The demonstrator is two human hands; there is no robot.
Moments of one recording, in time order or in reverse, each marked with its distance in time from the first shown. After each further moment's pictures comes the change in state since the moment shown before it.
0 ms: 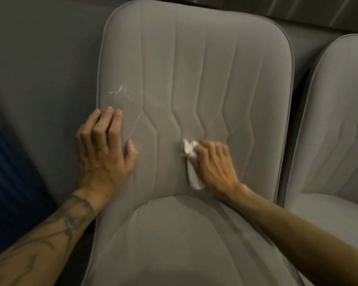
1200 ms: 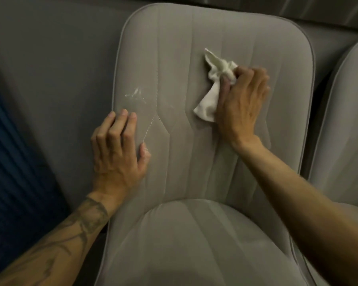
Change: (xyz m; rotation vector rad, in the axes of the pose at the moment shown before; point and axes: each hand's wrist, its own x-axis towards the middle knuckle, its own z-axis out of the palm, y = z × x) left_hand 0.000 -0.008 0.004 -0.012 0.002 -0.003; right_hand 0.149 0.028 -0.011 -0.023 0.431 0.485
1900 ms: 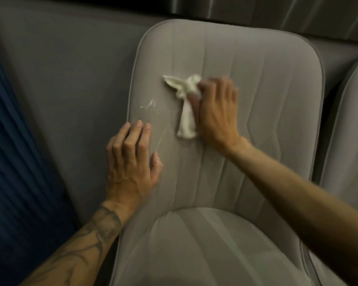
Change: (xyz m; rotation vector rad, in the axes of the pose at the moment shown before) left_hand 0.002 0.000 -0.005 -0.004 -0.009 -0.004; right_hand -0.001 -0.066 0.001 0.151 -0.159 -0.277
